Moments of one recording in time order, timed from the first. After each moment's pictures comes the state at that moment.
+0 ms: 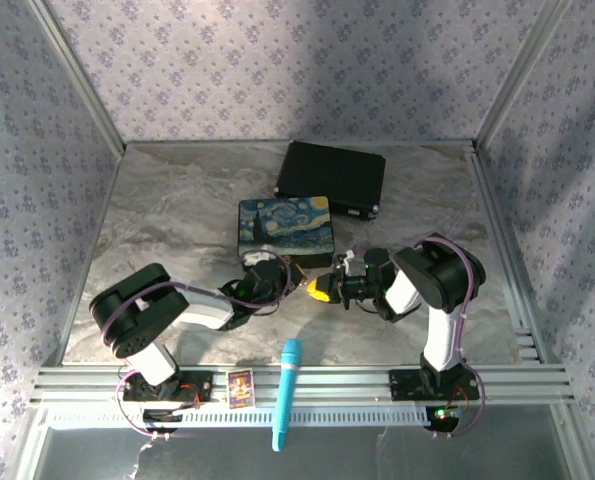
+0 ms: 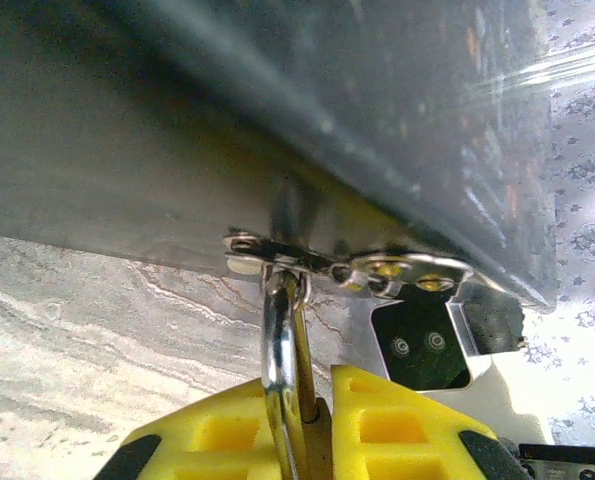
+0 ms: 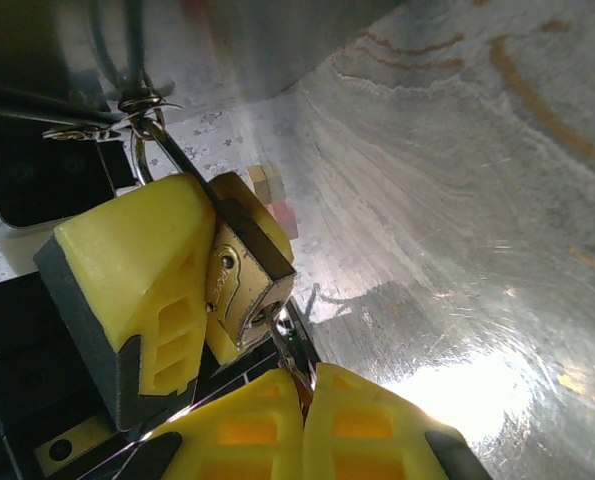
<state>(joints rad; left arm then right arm) -0.94 1.64 0.50 0.63 -0.13 -1.34 0.50 1.92 0.37 1.17 -0.93 1.41</state>
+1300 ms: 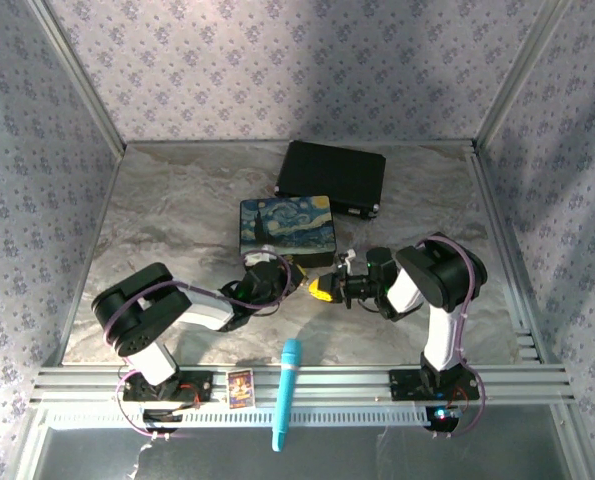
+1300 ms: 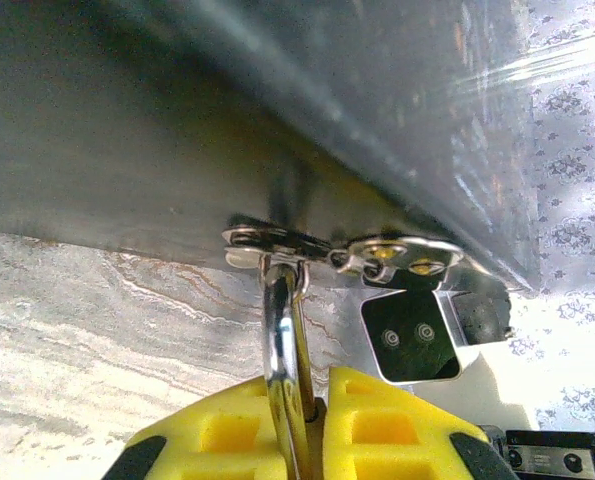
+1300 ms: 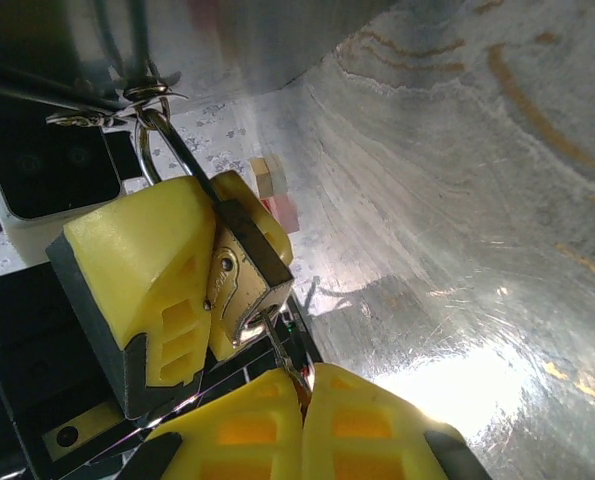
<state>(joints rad) -0.94 1.65 0.48 0.70 -0.12 -1.34 0.47 1.91 0.37 1.16 -0.97 1.37</state>
